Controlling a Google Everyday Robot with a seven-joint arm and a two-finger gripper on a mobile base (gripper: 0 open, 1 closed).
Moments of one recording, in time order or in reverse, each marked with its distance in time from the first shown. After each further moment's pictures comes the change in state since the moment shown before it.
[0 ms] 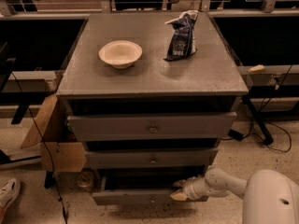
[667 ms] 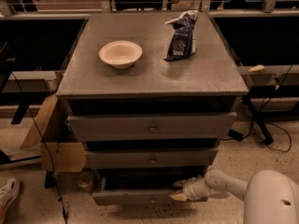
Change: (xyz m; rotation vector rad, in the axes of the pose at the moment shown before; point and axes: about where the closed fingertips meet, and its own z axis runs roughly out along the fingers) arm 0.011 0.007 0.003 0.012 0.019 -0.015
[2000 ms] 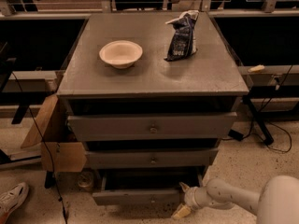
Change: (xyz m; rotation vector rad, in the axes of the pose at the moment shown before) arm 0.017 0.035 -0.009 0.029 0.020 -0.105
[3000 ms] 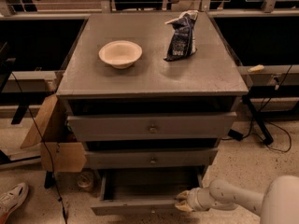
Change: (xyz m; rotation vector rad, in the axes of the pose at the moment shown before) arm -0.001 0.001 -0.011 0.004 0.009 -0.007
